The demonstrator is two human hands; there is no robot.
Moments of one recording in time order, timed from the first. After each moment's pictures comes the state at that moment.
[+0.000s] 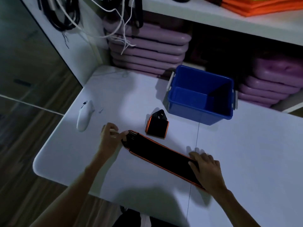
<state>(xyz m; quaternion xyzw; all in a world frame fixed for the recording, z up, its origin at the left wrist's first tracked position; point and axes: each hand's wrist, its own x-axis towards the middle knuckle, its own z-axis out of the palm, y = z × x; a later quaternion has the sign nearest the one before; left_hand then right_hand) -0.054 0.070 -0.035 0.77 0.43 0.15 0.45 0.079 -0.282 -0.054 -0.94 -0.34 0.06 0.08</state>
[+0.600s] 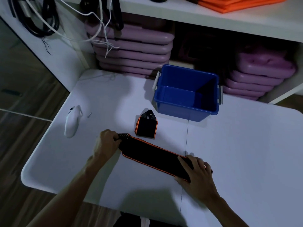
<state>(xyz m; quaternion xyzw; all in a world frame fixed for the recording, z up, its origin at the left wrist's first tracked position) -0.032 0.048 -0.019 0.92 0.31 0.02 0.24 0.052 -0.303 -0.056 -0.92 -0.37 0.09 0.05</state>
